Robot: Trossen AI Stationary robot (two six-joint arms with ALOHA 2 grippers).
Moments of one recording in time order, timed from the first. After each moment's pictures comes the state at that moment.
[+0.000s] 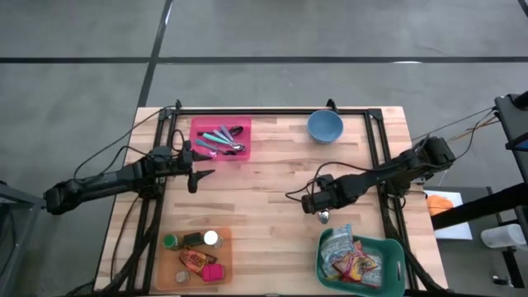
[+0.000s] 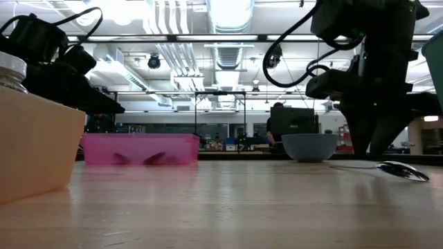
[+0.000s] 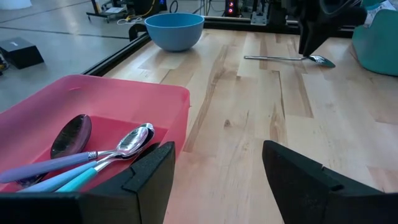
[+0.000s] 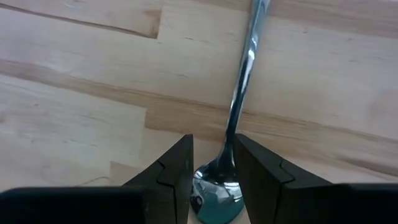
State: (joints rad) left arm 0.39 0.32 0.02 -0.02 0.15 0.07; right arm 0.28 1.57 0.87 -0.73 0.15 1.68
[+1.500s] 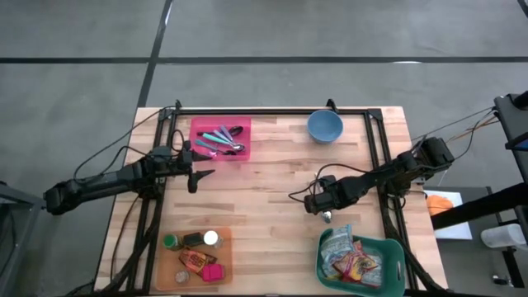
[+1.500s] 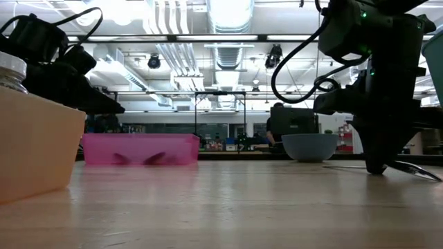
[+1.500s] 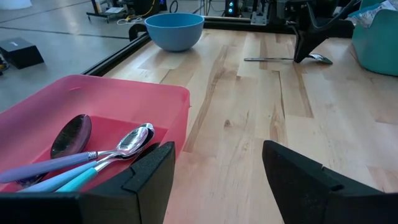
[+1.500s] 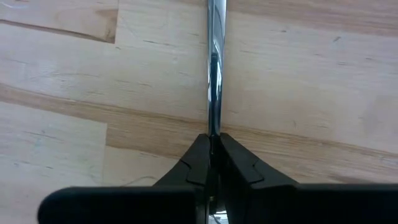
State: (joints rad) left arm 0.39 0.32 0.02 -0.02 0.15 0.07; right arm 0.28 1.61 0.78 -0.65 0.15 1.70
